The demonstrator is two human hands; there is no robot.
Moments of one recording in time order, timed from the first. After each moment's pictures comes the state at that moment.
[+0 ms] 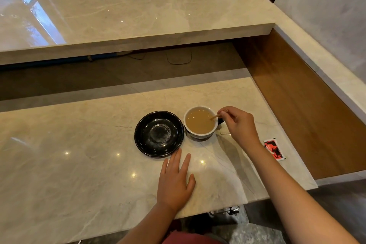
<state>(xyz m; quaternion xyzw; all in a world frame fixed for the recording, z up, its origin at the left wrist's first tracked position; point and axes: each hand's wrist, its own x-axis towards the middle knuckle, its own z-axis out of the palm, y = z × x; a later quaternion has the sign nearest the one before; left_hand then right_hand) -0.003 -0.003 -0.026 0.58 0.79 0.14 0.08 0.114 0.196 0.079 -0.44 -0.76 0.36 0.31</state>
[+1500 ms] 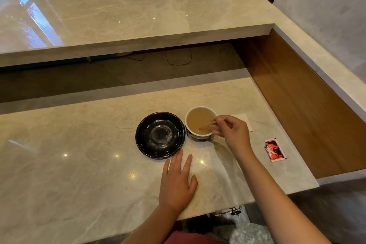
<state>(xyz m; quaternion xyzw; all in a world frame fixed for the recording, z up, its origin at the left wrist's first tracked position) -0.003 -0.001 -0.027 0.59 0.79 0.15 0.08 0.099 0.166 0.072 -0.49 -0.56 0.57 0.36</state>
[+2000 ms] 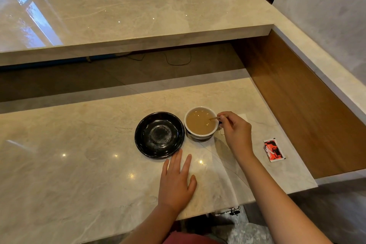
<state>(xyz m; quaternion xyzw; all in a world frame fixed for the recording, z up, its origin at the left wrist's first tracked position) -0.003 -0.001 -0.026 0.58 0.79 0.15 0.08 0.105 0.169 0.072 -0.49 -0.70 0.36 0.37</state>
